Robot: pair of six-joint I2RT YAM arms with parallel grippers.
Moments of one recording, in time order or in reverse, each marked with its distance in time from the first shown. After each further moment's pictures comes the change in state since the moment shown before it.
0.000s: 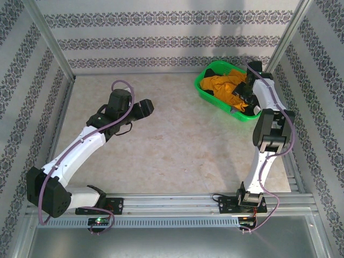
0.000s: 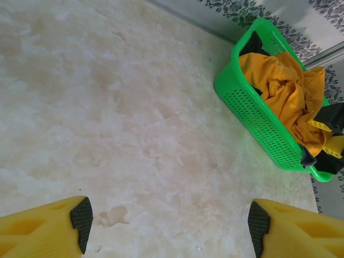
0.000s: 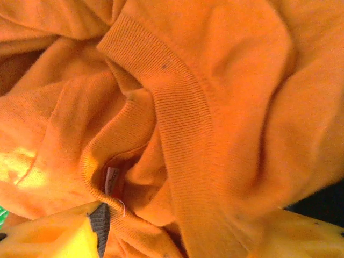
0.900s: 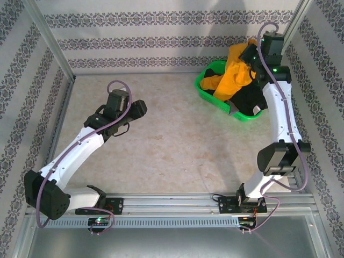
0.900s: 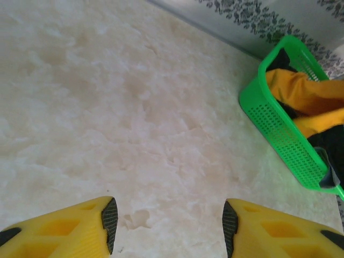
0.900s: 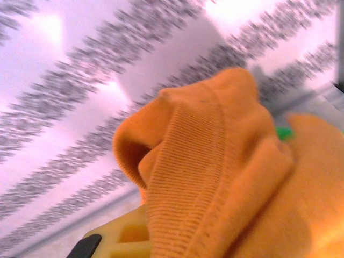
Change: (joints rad) left arm 0.000 -0.030 0.017 -0.069 -0.124 -0.014; right arm 0.089 -0.385 0.092 0.344 -0.065 0.019
